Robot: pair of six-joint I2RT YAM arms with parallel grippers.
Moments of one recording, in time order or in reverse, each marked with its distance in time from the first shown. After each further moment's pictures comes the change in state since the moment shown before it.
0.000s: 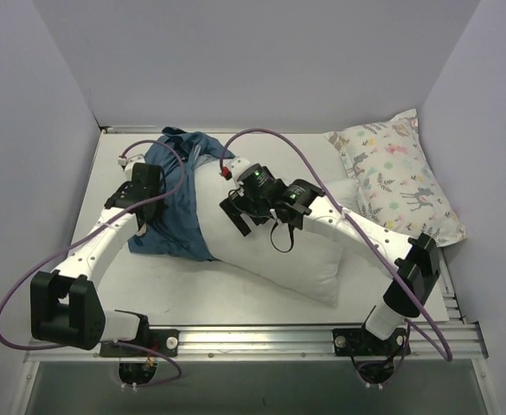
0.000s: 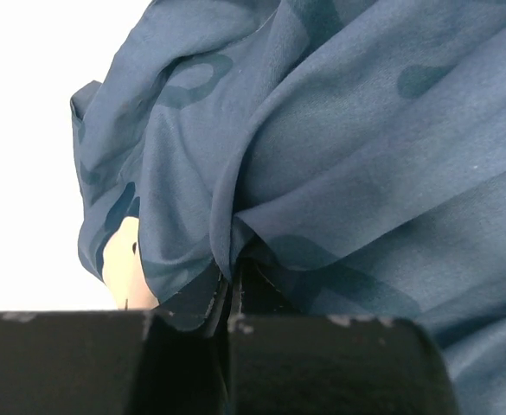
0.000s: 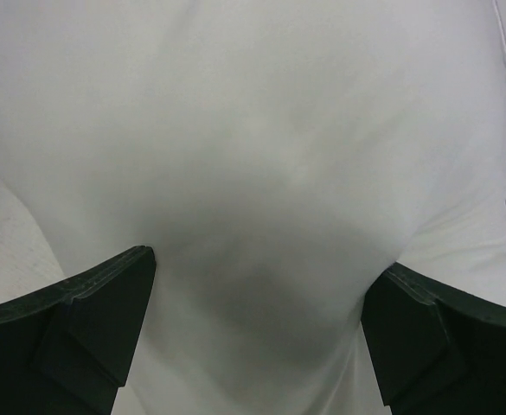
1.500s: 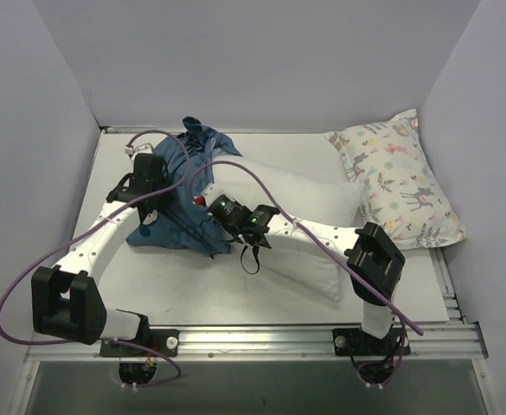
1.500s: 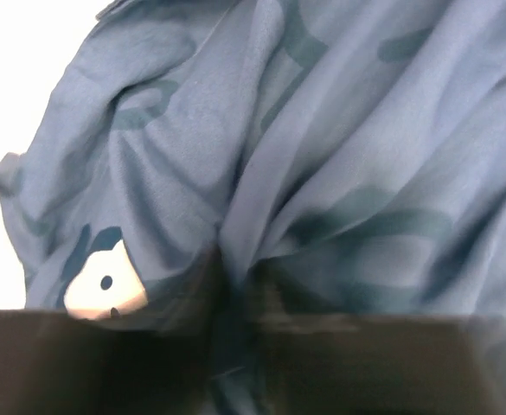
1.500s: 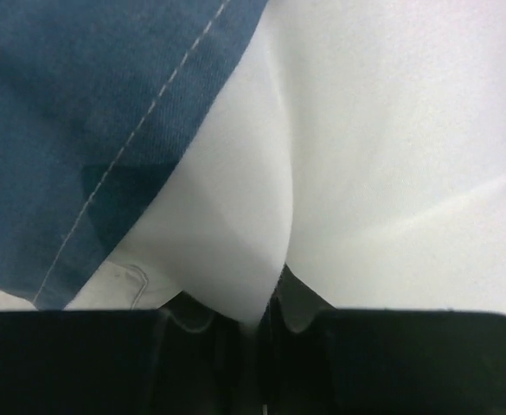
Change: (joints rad) left arm -0.020 0.033 0.063 0.049 0.087 0.010; right arm 0.137 0.212 -0.110 0.266 0.277 -0.109
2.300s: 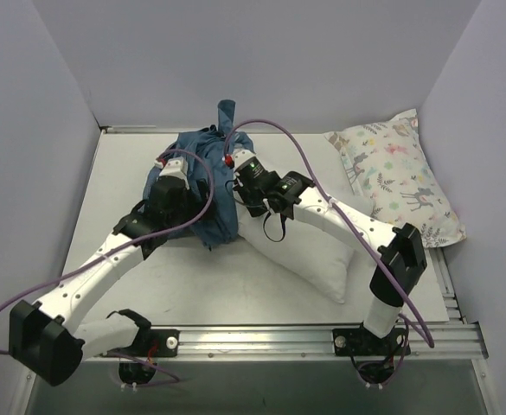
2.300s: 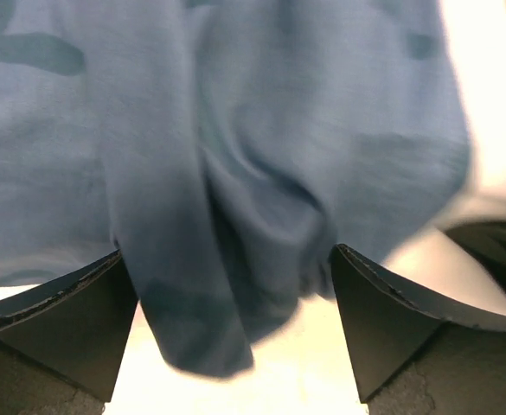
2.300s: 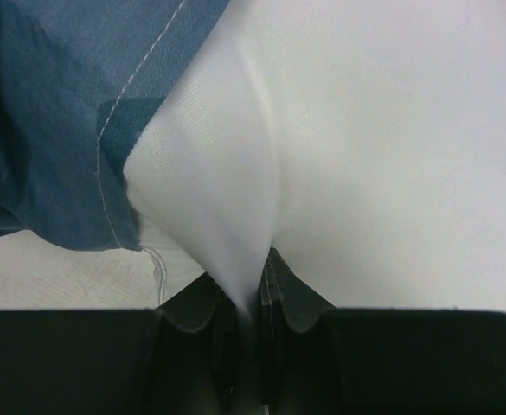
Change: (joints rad) left arm -0.285 -0.261 -0.139 0.099 0.119 -0.039; right arm -0.175 -0.109 0.164 -0.250 -0.231 0.206
